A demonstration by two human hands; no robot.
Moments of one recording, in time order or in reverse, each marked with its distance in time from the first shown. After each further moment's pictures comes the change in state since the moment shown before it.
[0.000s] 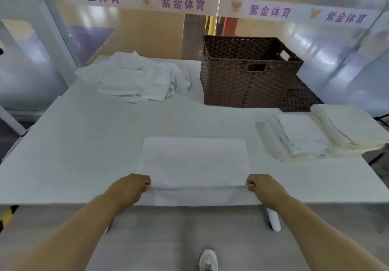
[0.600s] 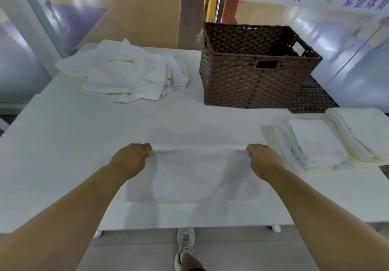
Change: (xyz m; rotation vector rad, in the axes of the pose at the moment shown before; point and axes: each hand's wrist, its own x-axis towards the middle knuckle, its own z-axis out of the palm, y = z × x) left_hand 0.122 -0.014 -0.066 -0.057 0.157 -0.105; right_hand 0.112 -0.025 -0.066 -0.123 0.242 0.062
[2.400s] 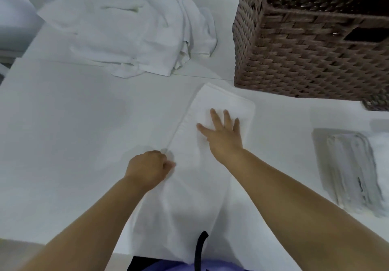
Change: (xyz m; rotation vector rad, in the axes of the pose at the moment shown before) left_hand 0.078 0.008 0.062 0.002 -0.240 -0.140; right_hand 0.161 -0.134 0.074 -0.234 -0.296 -0.369
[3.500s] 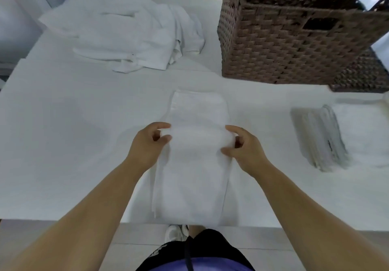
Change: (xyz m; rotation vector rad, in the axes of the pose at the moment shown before) left_hand -0.059 0.010 -0.023 -1.014 0.271 -0.019; right_hand -0.141 0.012 0.018 1.360 0.231 0.273
